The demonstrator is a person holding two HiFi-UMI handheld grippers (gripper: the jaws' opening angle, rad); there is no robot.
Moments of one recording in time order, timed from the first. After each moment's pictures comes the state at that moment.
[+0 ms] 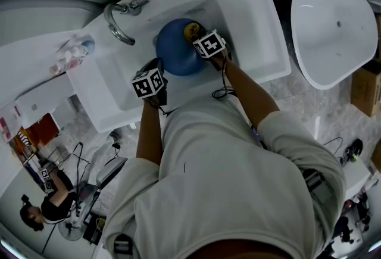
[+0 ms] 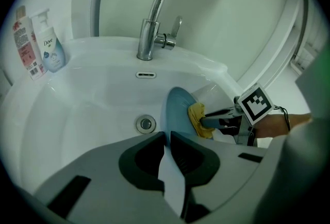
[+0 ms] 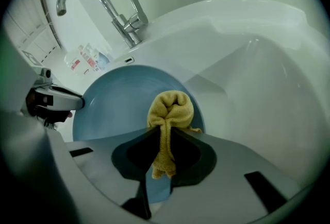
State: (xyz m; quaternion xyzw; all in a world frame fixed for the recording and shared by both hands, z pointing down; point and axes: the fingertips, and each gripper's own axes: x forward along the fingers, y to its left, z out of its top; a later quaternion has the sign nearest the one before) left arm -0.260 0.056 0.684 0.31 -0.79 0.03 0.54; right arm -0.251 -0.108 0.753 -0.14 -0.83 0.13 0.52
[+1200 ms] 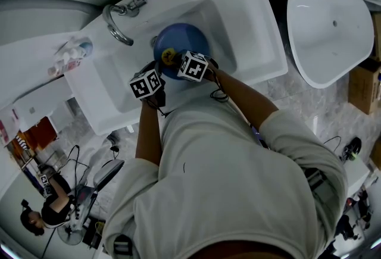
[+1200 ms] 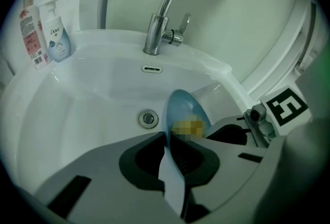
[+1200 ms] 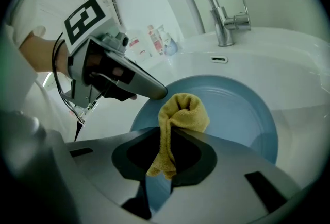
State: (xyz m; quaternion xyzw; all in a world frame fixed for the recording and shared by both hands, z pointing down) left arm -0.257 0.065 0.689 0.29 -0.78 0.01 0.55; right arm -0.207 0.033 0.708 -0.42 -0.79 0.01 0.46
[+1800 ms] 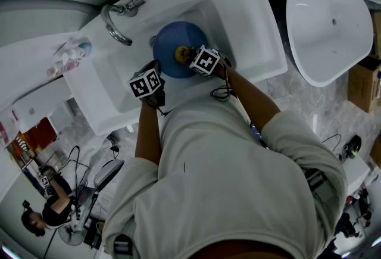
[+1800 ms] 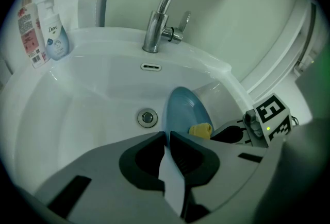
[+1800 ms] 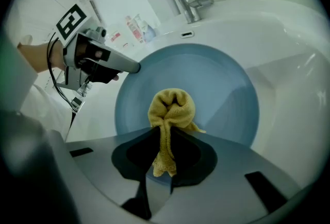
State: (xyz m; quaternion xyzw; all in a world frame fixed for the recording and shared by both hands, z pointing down) left arm -0.256 0.064 0.693 0.29 -0.78 0.01 0.56; right arm -0.187 -0.030 0.744 -0.35 -0.78 0.03 0.53
